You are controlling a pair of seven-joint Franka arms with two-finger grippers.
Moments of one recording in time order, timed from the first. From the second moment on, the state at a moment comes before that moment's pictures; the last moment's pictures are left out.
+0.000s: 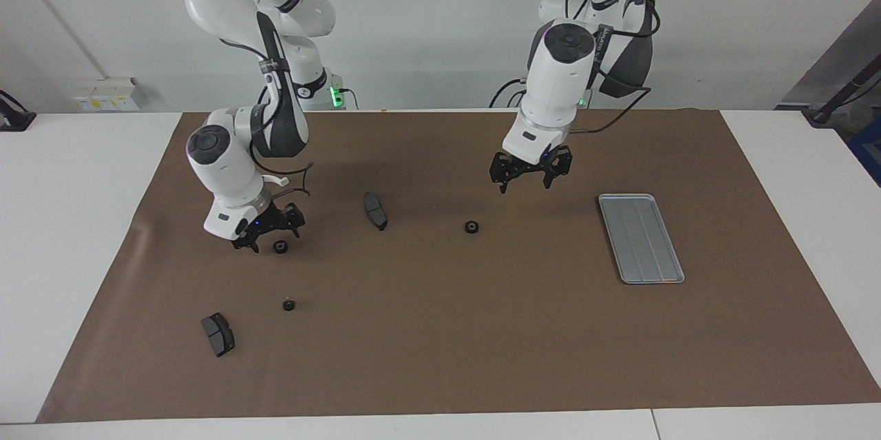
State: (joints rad) left arm -0.50 0.16 -0.01 -1.80 0.00 2.00 -0.54; right arm -0.13 0.27 0.15 -2.10 -0.02 2.37 -0.34
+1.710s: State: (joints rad) left arm -0.63 0.40 -0.01 -1.91 0.00 2.38 -0.67; right arm -0.13 0.26 0.15 -2.14 -0.02 2.41 -0.34
